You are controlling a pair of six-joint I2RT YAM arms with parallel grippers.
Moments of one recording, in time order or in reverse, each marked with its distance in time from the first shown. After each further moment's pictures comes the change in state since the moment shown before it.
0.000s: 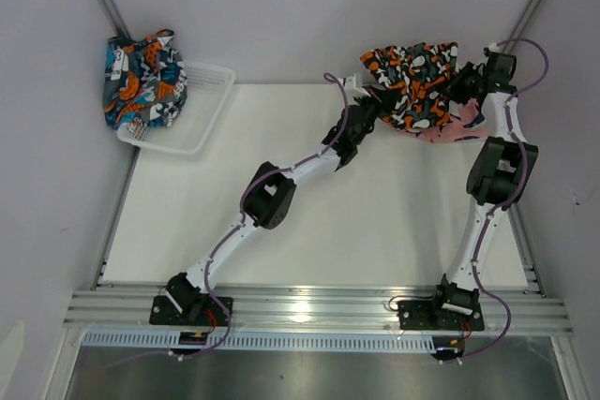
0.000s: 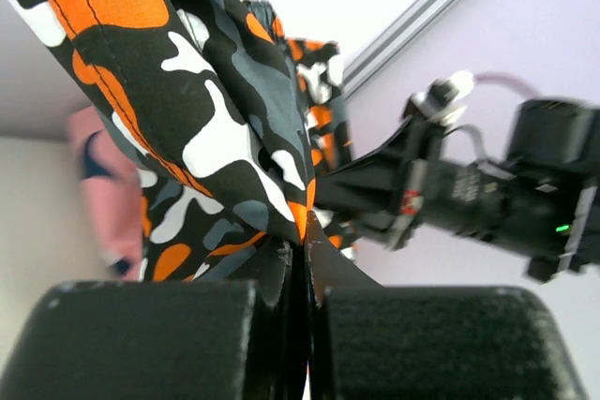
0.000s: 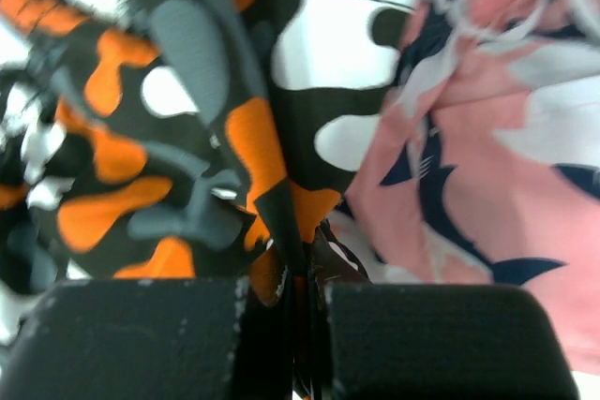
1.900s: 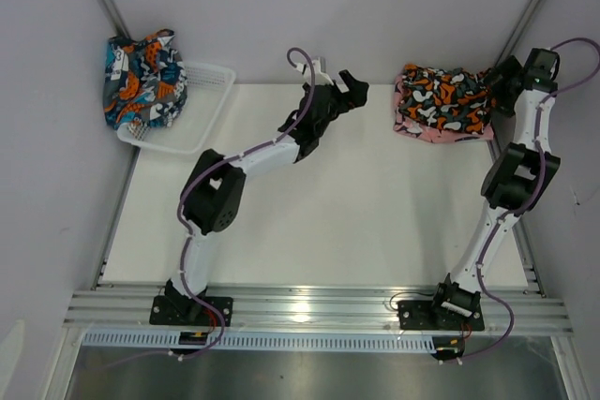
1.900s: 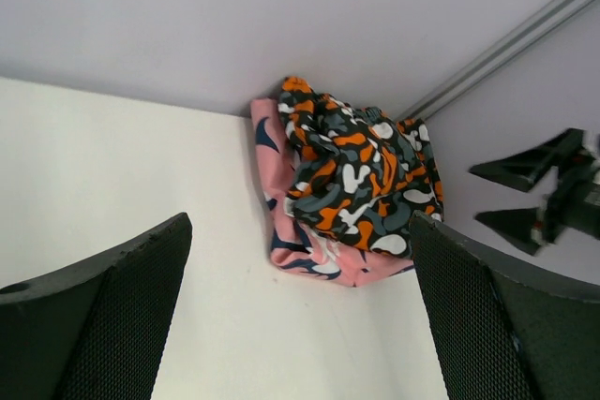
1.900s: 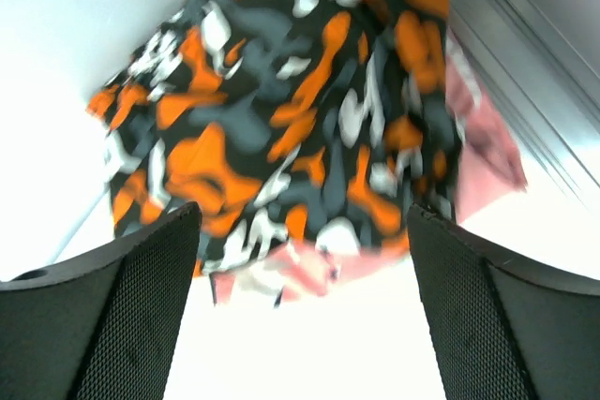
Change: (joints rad) left arm 0.069 -0.616 -0.715 -0.174 -0.102 0.094; right arm -0.158 -0.005 0.146 -0.217 0.328 0.047
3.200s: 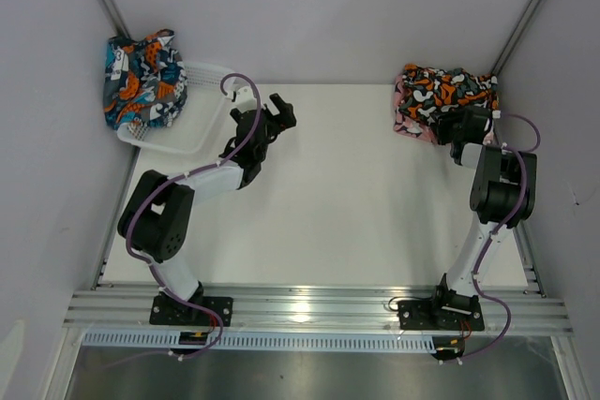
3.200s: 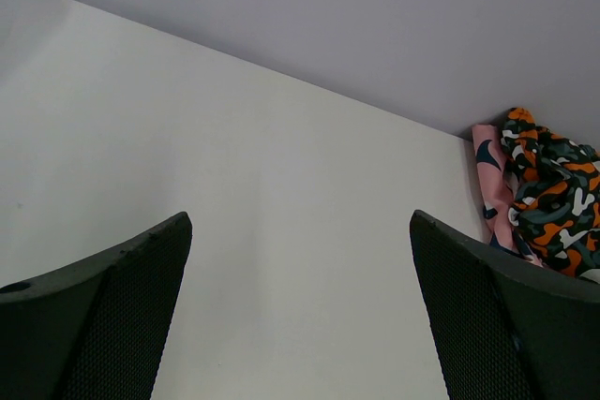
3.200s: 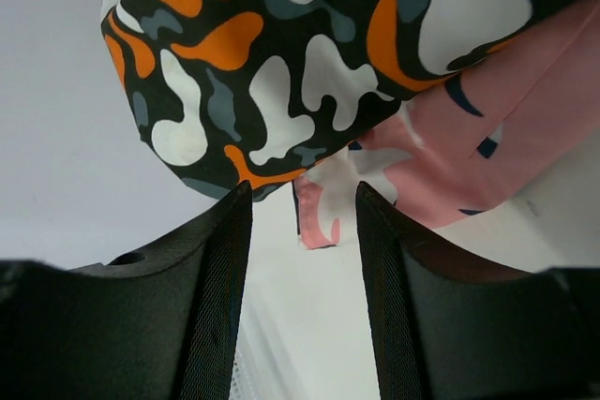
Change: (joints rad) left arm 0.208 -0.437 -0.666 0.117 -0.133 0.158; right arm 0.192 -0.296 -1.078 1.016 -0.004 0.661
